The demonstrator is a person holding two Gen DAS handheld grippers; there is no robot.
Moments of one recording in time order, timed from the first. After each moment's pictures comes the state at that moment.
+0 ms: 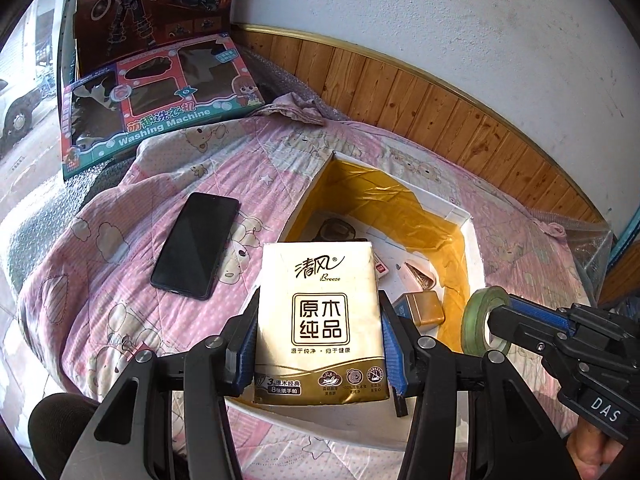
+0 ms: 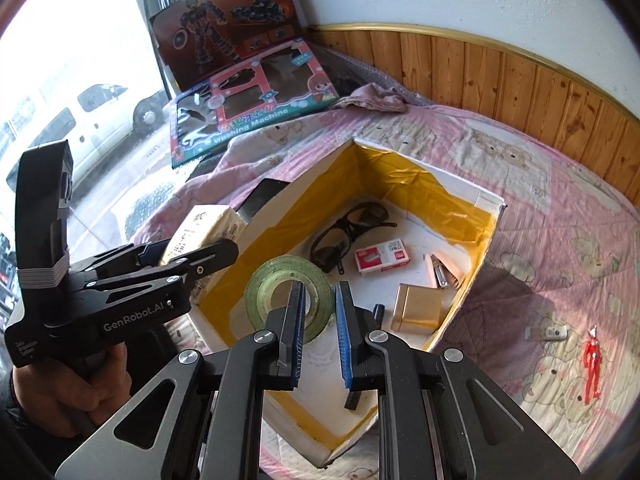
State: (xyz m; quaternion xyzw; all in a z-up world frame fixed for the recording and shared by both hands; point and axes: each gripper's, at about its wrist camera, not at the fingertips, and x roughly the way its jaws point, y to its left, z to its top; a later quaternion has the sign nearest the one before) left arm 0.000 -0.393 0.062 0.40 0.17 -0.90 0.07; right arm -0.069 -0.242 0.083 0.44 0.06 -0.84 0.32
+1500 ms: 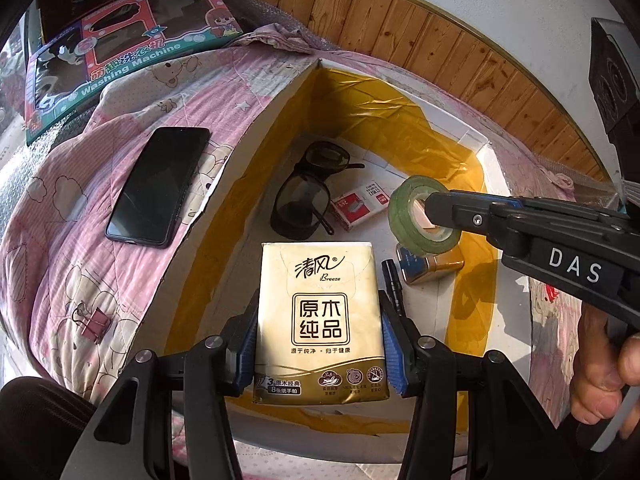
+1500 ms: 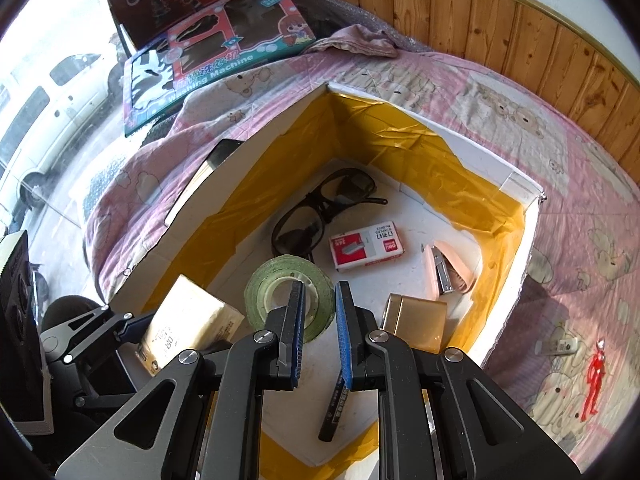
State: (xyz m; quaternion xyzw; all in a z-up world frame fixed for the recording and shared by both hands) left arm -0.026 -0.373 -0.001 0.49 0.16 -0.85 0.04; right arm -0.140 -0.278 0.025 0.52 0.09 -0.80 0.29
